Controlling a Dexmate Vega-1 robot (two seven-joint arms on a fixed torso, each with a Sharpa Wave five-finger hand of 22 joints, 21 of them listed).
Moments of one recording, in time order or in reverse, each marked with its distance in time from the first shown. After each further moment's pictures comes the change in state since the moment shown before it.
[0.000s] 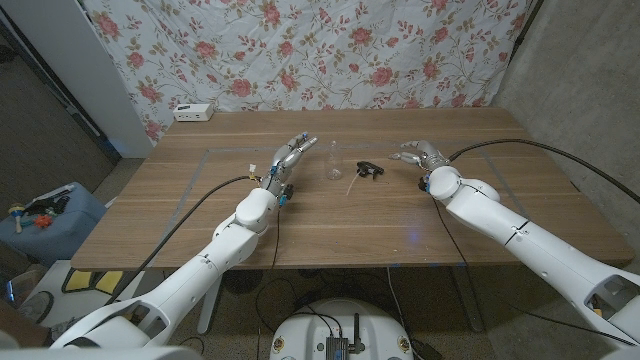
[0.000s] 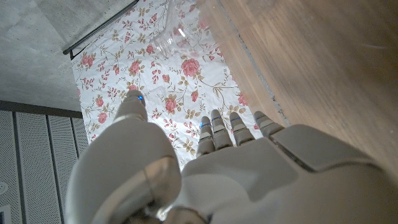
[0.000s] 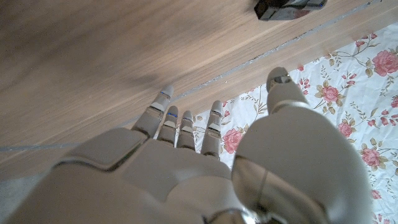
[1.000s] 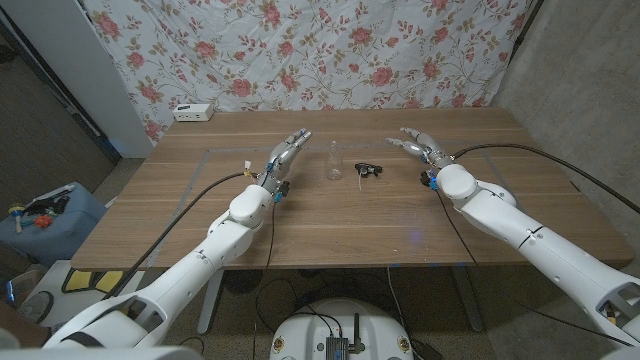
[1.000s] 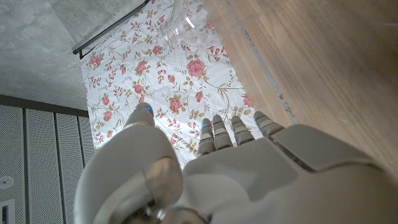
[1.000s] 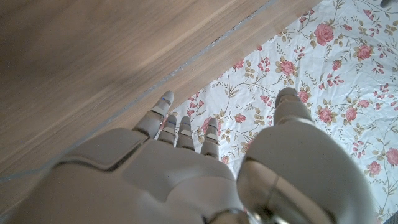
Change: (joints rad) left arm -0.022 0.015 -0.013 0.031 -0.045 -0.032 -0.079; left_hand -0.075 0.086 -0.003 0.058 -0.020 -0.029 0.000 -0.008 0.000 -0.057 0.018 -0.016 0.000 -0.052 0.012 -0.010 0.004 0.016 -0.002 0.011 0.001; right arm -0.048 -0.008 0.084 0.075 0.089 0.332 0.071; right_hand -0.167 0.028 -0.074 0.063 0.000 -0.216 -0.061 -0.030 -0.020 -0.068 -0.036 0.000 -0.014 -0.109 -0.069 -0.001 0.000 -0.074 -0.083 0.000 0.000
